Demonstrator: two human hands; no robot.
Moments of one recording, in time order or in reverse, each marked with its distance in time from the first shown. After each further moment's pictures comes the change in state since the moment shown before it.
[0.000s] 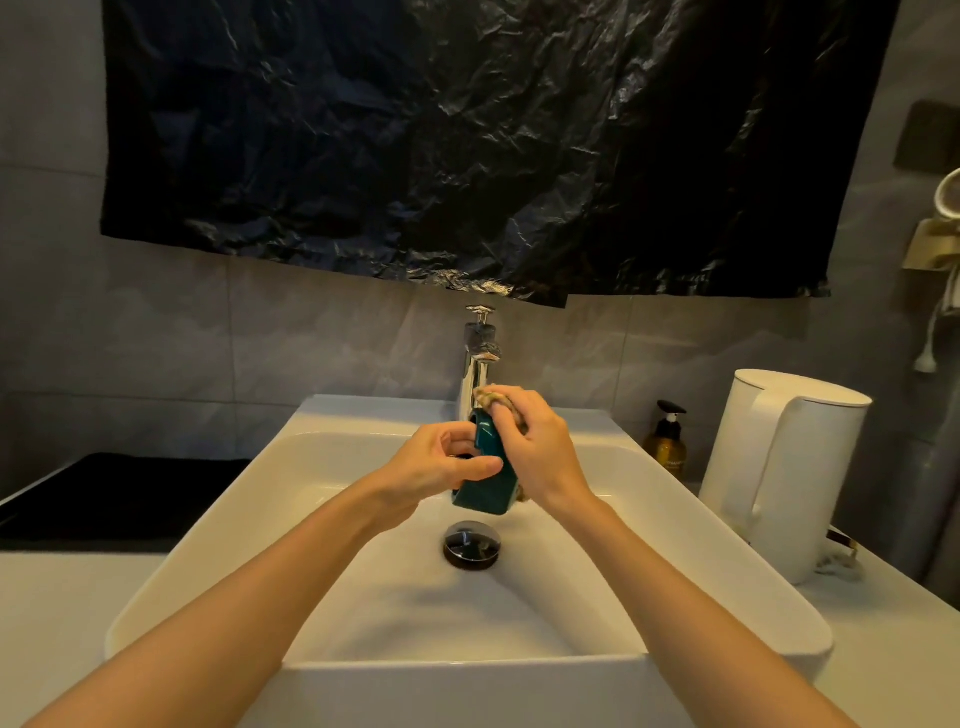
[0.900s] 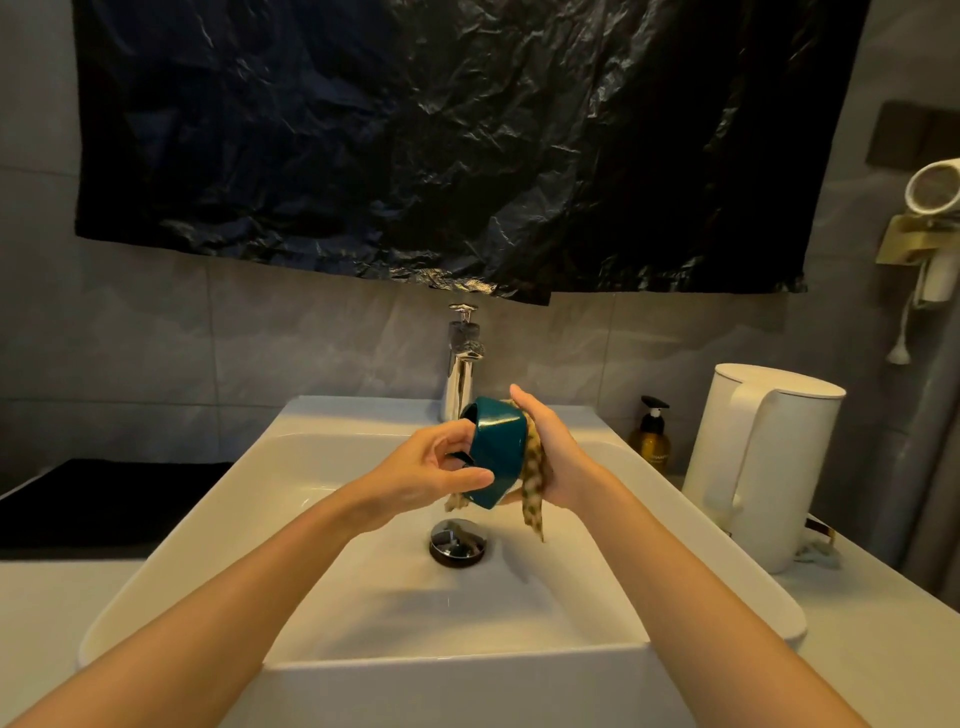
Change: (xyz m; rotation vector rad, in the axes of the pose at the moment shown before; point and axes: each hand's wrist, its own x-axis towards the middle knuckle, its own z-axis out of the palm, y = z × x) left_hand -0.015 0.009 0.005 0.072 -0.131 0.067; right_hand 0.005 -0.001 -0.029 0.674 -0.299 0.896
